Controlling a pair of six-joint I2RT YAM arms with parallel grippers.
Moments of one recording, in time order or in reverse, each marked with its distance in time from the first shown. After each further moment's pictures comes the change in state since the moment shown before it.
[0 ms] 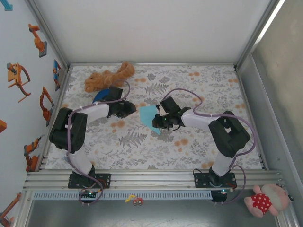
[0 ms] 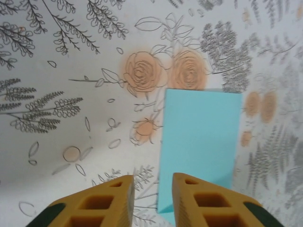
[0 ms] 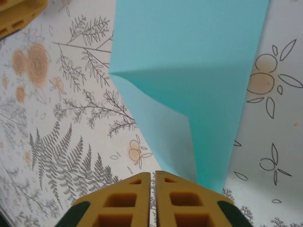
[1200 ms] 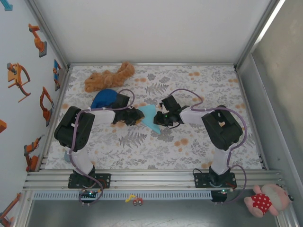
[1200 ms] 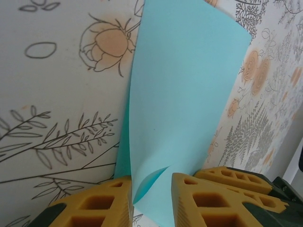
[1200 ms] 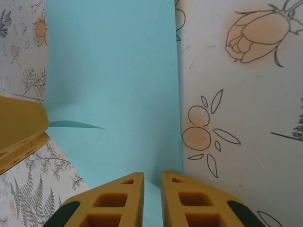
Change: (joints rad) left arm -0.091 0.071 -0.083 0.182 0.134 -0.299; right arm -0.061 0.121 0.027 0.078 0.007 0.085
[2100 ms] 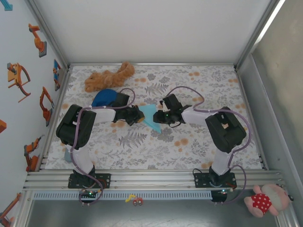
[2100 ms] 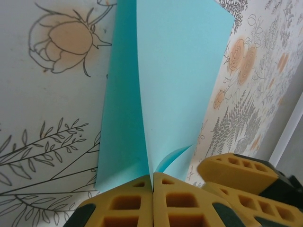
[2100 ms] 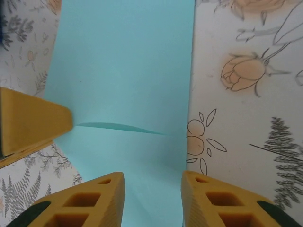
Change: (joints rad) left arm 0.017 0.033 0.031 0.010 0.093 0.015; right arm -0.004 -0.067 -0.003 -0.020 0.065 -0.113
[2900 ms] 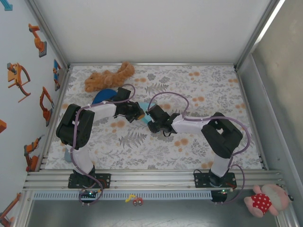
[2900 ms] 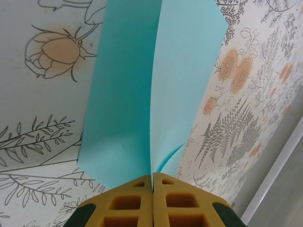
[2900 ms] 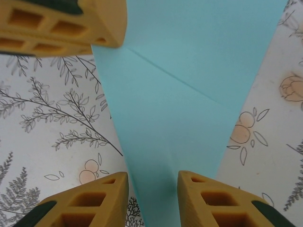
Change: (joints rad) left arm -0.004 -0.002 0.126 -0.204 -0.039 -0.012; right arm 0.251 -0.005 0.000 -0.044 0.396 -0.314
